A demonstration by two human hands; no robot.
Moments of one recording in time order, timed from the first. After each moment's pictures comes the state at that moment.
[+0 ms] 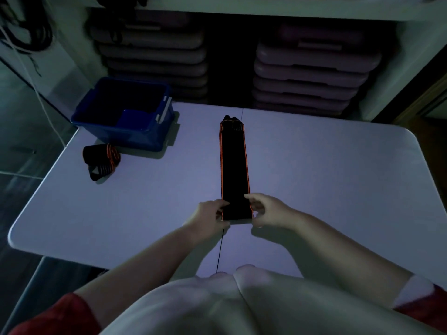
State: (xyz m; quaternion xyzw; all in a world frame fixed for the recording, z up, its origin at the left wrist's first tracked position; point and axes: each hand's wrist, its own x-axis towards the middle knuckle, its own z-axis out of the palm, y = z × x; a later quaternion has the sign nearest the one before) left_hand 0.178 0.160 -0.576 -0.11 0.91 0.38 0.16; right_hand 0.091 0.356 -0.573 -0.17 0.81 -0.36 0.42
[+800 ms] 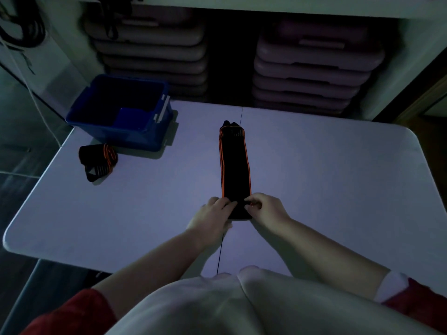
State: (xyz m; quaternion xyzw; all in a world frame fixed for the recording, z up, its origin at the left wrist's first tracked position) left_hand 0.173 0.164 -0.587 0.08 0.98 0.14 0.14; right_hand 0.104 0.340 -0.589 -0.11 0.88 -0.39 0.25
